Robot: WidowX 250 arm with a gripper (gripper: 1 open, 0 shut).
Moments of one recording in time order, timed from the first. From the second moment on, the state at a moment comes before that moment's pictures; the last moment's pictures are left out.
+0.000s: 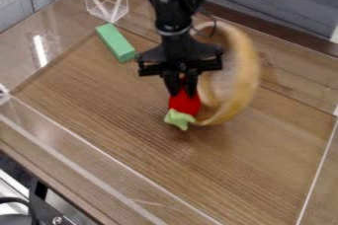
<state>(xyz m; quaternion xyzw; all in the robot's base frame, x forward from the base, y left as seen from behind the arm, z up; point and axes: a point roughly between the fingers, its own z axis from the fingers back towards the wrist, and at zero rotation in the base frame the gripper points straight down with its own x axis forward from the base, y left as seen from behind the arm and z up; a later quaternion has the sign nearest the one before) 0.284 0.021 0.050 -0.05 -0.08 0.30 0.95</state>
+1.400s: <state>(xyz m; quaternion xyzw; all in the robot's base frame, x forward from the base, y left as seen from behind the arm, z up) 0.276 0.039 0.026 -0.05 -0.08 0.26 0.96</state>
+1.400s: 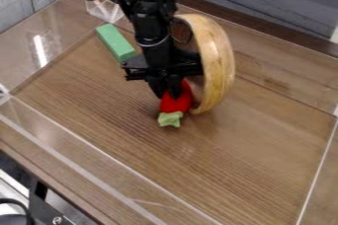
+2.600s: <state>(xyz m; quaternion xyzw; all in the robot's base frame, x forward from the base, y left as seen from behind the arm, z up) 0.260 0.109 0.066 -0.08 -0.04 0.19 0.98</state>
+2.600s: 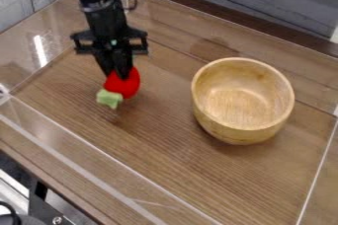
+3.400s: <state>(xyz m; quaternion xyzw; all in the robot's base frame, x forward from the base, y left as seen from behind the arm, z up) 0.268 0.121 0.058 -0.07 -0.03 0.13 0.99</state>
